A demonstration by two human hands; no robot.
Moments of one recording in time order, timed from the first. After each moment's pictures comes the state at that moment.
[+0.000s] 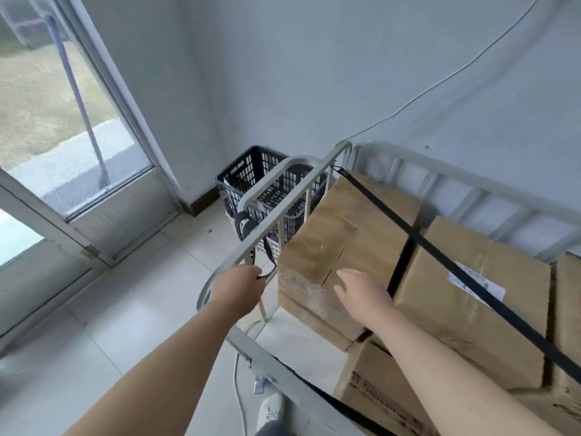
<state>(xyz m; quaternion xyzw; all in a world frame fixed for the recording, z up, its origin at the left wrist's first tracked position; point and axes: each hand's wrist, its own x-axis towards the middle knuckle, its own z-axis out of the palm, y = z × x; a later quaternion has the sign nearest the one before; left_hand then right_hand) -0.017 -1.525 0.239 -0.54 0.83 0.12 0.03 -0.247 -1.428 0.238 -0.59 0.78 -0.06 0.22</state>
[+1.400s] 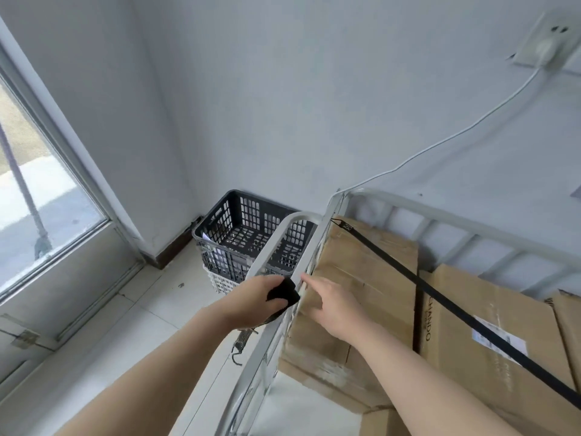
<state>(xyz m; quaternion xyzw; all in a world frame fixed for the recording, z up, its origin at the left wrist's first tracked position) -0.020 -1.721 0.295 -0.32 0.88 0.36 0.01 -0.193 -1.614 0.267 -0.58 0.75 -0.20 0.25</state>
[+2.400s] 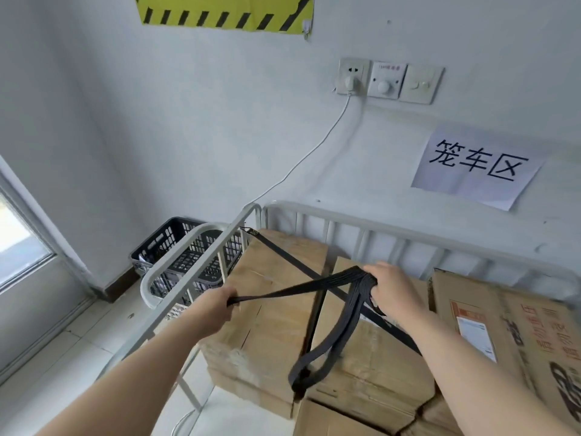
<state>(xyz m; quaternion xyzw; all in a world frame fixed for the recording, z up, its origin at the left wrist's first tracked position) -0.167 -1.526 0.300 -0.44 0.86 0.23 0.03 -0.459 -1.333 0.329 -0.48 0.84 -0.23 0.05</state>
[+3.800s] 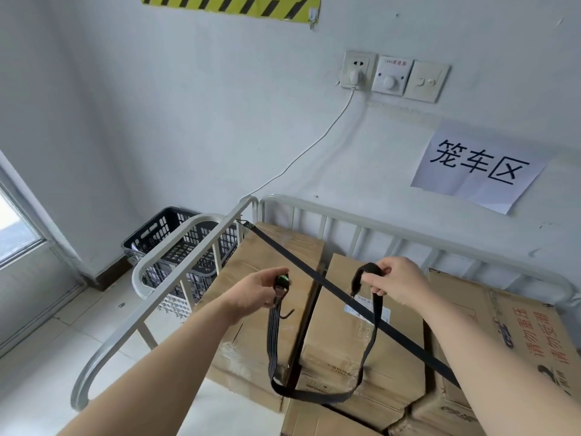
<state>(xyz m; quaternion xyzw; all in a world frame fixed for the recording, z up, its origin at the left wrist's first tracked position) -0.226 -1.482 0.325 -0.34 0.68 0.64 -0.07 -0.477 -1.324 0.351 -0.39 0.85 -0.29 0.22</state>
